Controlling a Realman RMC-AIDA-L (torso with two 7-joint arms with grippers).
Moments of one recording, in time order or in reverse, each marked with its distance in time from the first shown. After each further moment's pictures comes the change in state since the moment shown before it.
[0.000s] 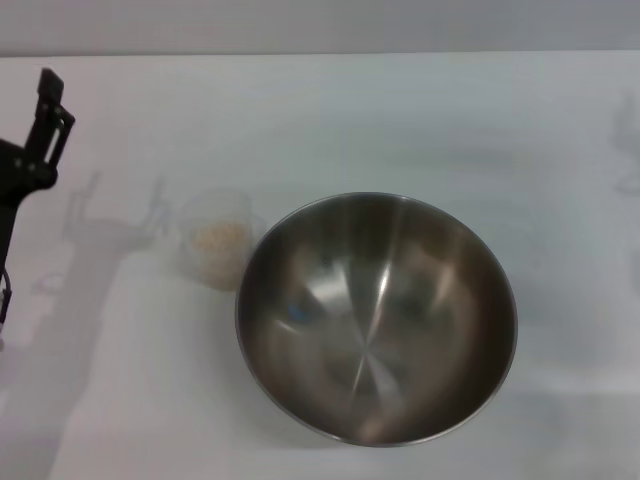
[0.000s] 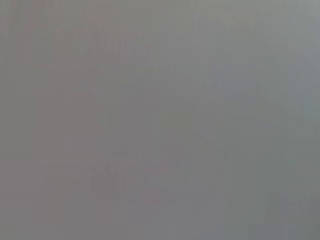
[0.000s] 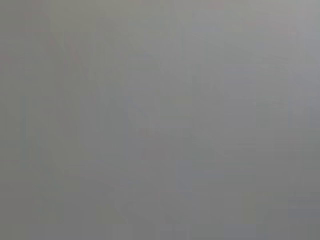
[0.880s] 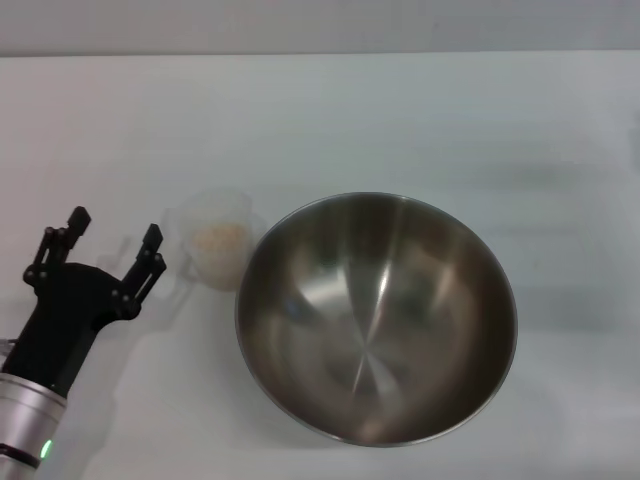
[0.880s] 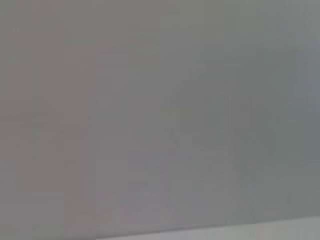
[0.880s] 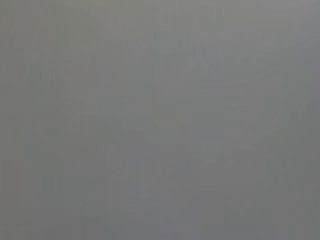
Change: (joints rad) left arm 0.104 0.001 0.221 -0.018 0.002 -0.232 0.041; right arm 0.107 -0.052 0.012 0.447 -0.121 -0.119 0.507
